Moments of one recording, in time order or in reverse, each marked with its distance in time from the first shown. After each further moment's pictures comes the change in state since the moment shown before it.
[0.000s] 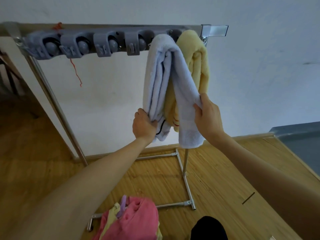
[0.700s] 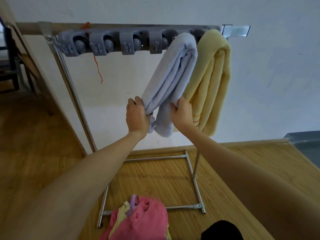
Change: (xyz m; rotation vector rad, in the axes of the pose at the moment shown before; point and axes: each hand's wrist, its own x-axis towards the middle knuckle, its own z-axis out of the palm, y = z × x) left_hand 0.028 -0.038 -0.057 0.232 0.209 0.210; right_hand 0.014 -0.073 0.100 0.303 -0.132 0.211
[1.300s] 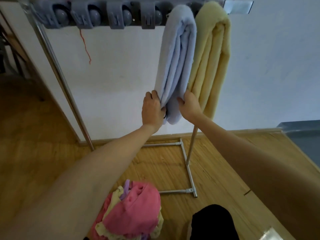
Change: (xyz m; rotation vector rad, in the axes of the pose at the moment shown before) left_hand -0.036 0.033 0.056 -0.159 -0.136 0.062; right_hand 0.000 0.055 -0.026 -0.196 -0.170 0.044
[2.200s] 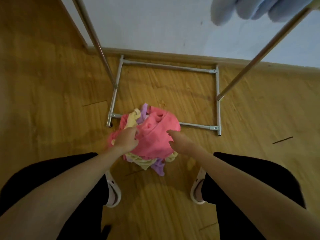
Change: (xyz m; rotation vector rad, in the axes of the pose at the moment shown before) left_hand -0.319 -0.300 0.037 0.138 -0.871 -0.543; right_hand -0.254 0.153 0.287 -0.245 -1.142 0.133
